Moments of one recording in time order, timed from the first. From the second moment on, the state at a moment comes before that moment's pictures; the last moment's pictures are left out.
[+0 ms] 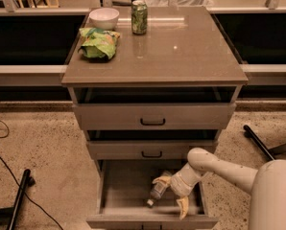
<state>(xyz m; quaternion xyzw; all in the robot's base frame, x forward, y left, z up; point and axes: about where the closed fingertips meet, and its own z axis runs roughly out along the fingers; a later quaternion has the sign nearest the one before) 0.464 -0.103 0.298 -0.84 0.41 0.28 0.20</state>
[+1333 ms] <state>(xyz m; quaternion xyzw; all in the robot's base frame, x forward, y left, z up) 0.527 -0.114 0.239 -0.82 0.44 0.20 0.32</state>
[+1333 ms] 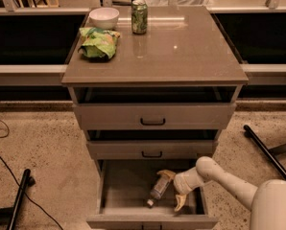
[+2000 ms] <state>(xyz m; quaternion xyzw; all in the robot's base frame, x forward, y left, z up) 0.559 -0.111 0.211 -0.82 0.45 0.16 0.33</state>
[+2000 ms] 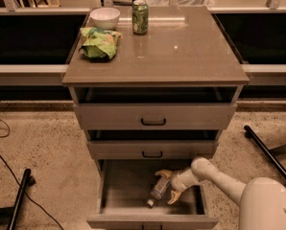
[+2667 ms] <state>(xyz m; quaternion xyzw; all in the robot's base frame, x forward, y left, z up) 0.578 -0.092 0.174 -0.82 0.45 0.16 0.31</state>
